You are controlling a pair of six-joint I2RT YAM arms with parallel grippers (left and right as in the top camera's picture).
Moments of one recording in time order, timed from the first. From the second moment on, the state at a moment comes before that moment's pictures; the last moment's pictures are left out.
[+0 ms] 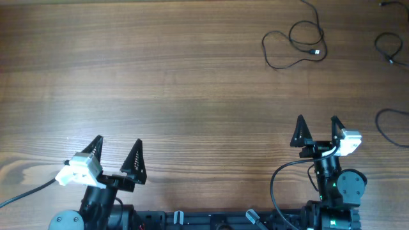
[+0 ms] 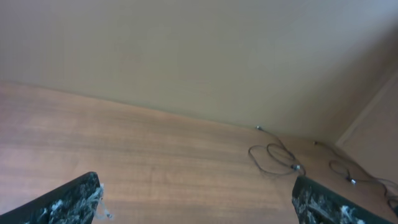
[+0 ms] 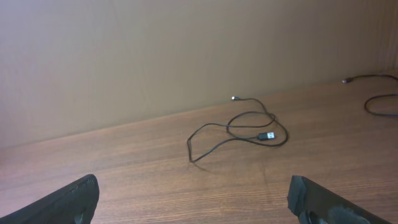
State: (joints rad) left arm -0.02 0.01 0.57 -0.59 0.19 -0.31; right arm -0.11 0.02 0.01 0.01 -0.16 0.24
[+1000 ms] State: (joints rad) left arm -0.02 0.01 0.02 -0.06 0.17 -0.26; right arm -0.11 0.02 0.01 0.01 -0.16 0.24
